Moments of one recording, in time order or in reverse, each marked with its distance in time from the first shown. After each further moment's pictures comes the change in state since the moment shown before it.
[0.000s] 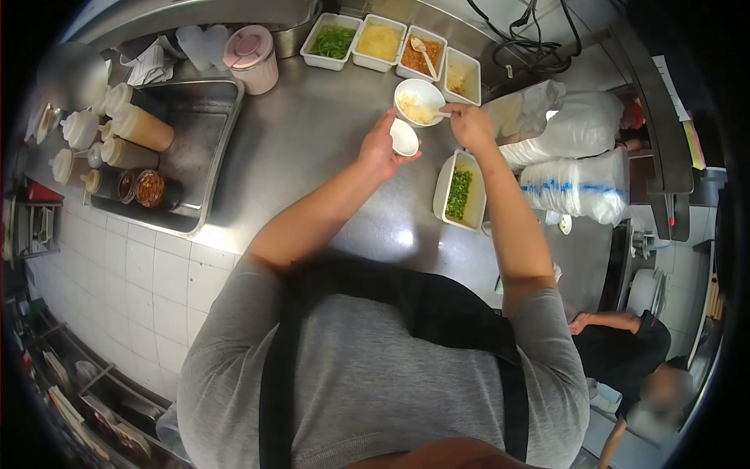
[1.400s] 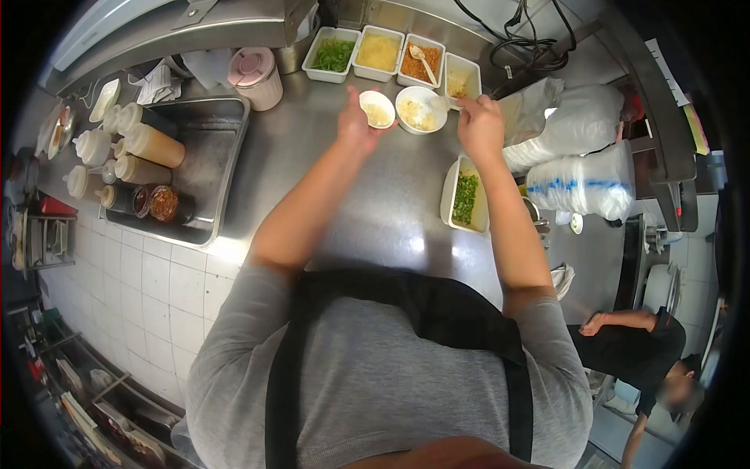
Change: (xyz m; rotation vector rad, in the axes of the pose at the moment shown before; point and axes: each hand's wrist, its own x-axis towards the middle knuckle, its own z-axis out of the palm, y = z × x) left_hand 0.014 0.065 0.004 0.017 0.105 0.185; right_hand -0.019 -0.014 -0.011 -0.096 0.582 -0.284
